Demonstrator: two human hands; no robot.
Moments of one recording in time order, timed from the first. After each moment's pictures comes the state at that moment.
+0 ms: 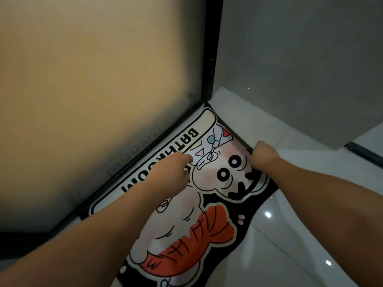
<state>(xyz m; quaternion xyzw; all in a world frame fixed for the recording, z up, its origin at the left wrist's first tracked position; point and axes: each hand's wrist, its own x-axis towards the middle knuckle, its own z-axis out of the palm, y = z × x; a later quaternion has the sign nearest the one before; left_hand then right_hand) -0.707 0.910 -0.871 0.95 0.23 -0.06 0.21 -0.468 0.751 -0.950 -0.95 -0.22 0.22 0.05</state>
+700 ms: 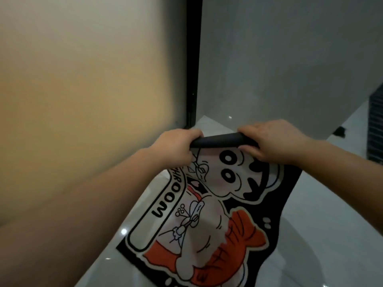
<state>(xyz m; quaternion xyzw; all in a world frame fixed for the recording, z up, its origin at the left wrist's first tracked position) -0.656 0.908 -0.762 0.98 0.08 0.02 0.15 -0.509 0.693 -0.725 -0.79 -0.60 -0.10 -0.04</state>
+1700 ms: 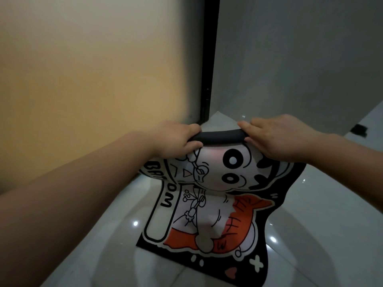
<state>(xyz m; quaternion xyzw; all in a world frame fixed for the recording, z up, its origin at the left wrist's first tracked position) -0.702 0.917 -0.728 1.00 0.02 -0.05 0.04 -0.535 0.694 -0.722 -0.72 -0.66 -0.18 -0.10</state>
